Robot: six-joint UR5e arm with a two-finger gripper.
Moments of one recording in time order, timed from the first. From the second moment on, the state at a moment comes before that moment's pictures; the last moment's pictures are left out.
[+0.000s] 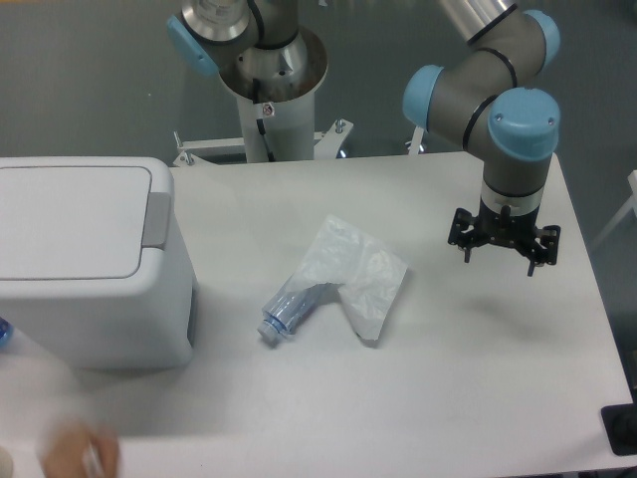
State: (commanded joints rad) arm 2.77 -1.96 -1.66 -0.90 1.59 1.13
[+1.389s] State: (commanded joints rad) arm 2.66 -1.95 -1.42 -1.27 1.45 0.74
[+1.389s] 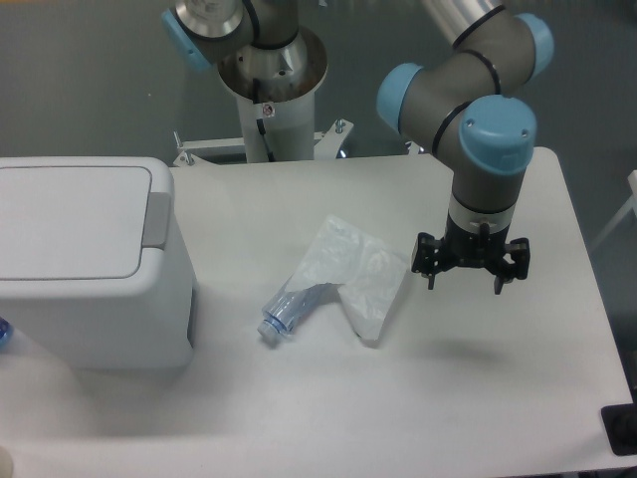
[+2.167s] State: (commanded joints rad) arm 2.44 -1.84 -1.27 -1.51 1.24 0.50
